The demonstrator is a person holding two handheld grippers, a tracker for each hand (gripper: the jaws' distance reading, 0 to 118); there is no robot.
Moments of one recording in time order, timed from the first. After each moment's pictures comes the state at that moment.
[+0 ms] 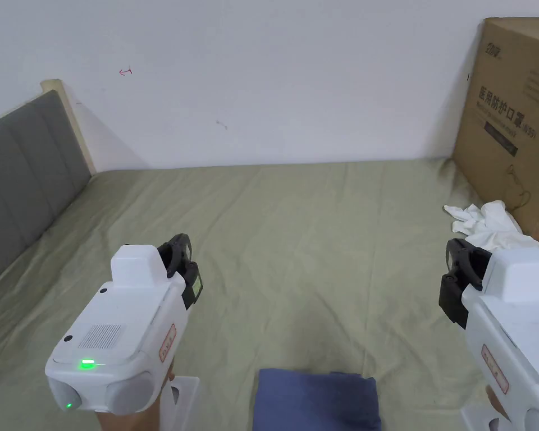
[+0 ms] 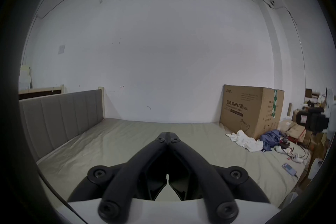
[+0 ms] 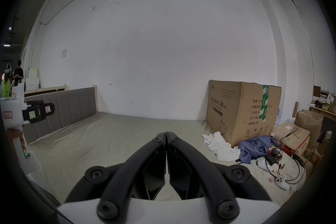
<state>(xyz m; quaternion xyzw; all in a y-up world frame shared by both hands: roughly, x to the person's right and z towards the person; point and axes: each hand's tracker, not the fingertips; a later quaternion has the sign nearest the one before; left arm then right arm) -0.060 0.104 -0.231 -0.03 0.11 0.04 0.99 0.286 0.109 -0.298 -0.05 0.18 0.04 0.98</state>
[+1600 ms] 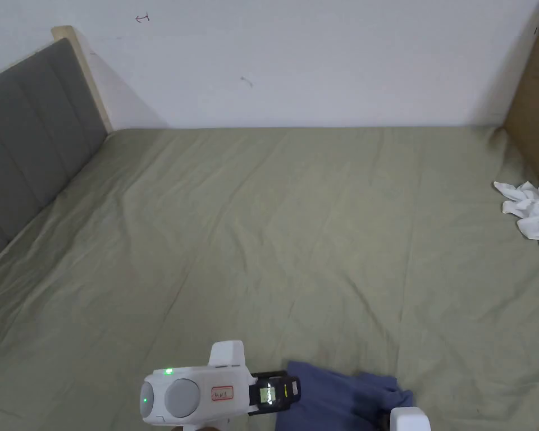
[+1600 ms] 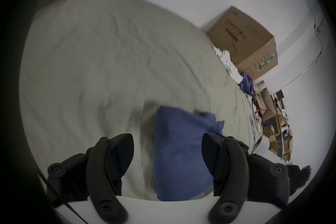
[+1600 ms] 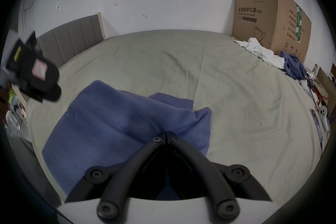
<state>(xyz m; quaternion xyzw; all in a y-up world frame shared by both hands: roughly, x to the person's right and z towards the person) -0.088 -0.097 -0.319 -0.46 -0.07 0.27 0.84 0.184 -0.134 -0.307 -0.35 0.22 0.07 0.91</state>
